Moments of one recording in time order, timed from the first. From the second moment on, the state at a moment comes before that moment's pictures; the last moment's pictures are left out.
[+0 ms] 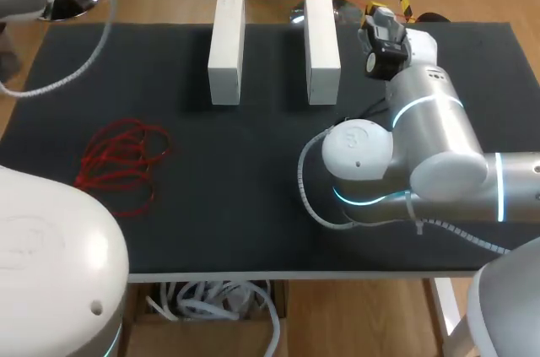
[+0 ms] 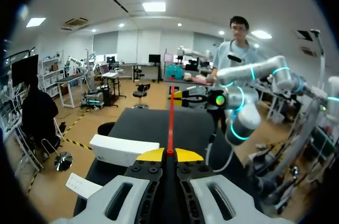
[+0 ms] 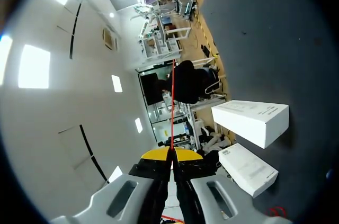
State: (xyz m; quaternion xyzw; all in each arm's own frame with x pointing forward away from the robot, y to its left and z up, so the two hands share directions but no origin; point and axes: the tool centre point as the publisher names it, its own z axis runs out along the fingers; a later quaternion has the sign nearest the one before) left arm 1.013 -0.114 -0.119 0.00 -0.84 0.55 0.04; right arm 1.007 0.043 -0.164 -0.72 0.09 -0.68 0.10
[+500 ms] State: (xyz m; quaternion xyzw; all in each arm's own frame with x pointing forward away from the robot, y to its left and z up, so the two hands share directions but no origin) left arm 1.012 -0.121 -0.105 0.00 -0.91 0.42 0.05; right arm 1.007 0.043 -0.164 -0.72 0.09 -0.68 0.10
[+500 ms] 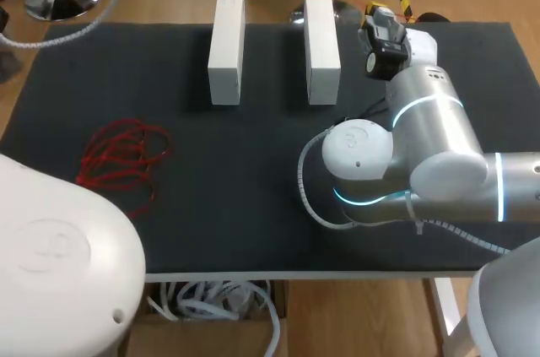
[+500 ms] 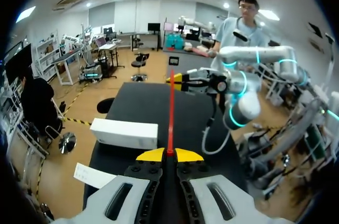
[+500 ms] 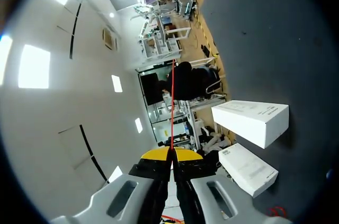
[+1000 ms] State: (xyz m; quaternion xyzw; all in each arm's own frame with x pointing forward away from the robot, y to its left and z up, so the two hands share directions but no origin) left arm 1.008 -0.117 -0.101 0.02 -0.95 0.32 0.03; right arm 1.007 0.043 -0.164 -0.72 0.09 -0.68 0.10
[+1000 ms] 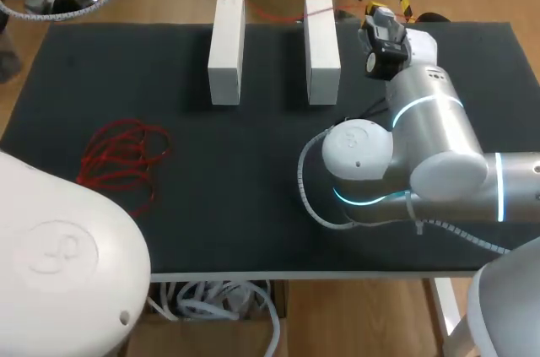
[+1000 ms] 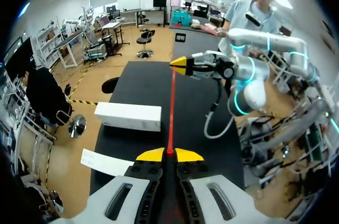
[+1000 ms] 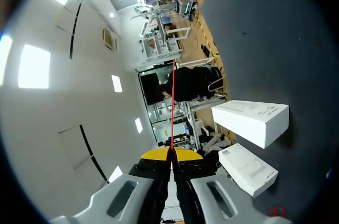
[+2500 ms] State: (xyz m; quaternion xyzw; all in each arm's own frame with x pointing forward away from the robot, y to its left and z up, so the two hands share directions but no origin) left arm 1.001 -0.123 -0.097 0.01 -0.94 0.33 0.03; right arm 1.006 0.048 -0.162 -0.71 0.06 -0.69 0.09
